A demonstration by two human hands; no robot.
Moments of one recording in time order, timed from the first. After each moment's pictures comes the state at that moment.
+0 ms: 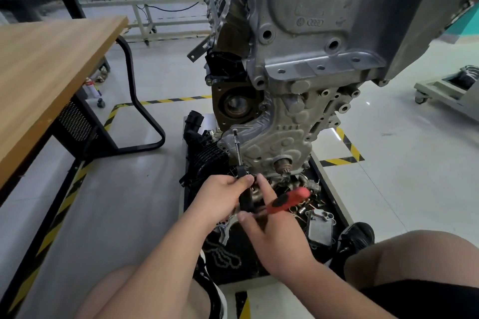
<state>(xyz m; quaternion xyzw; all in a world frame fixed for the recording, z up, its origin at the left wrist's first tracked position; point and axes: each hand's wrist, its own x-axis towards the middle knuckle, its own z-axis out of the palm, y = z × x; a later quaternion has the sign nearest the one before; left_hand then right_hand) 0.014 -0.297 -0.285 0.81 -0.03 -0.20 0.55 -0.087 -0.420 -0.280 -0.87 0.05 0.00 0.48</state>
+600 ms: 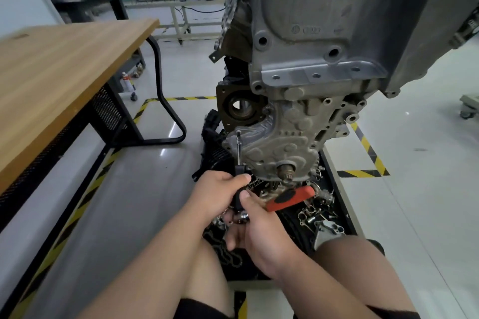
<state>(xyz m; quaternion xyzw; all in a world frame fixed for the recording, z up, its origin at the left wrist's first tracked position) 0.009 -0.311 -0.281 0.82 0.03 -0.12 0.56 -0.069 -0.423 -0.266 -0.51 0.07 0.20 0.83</state>
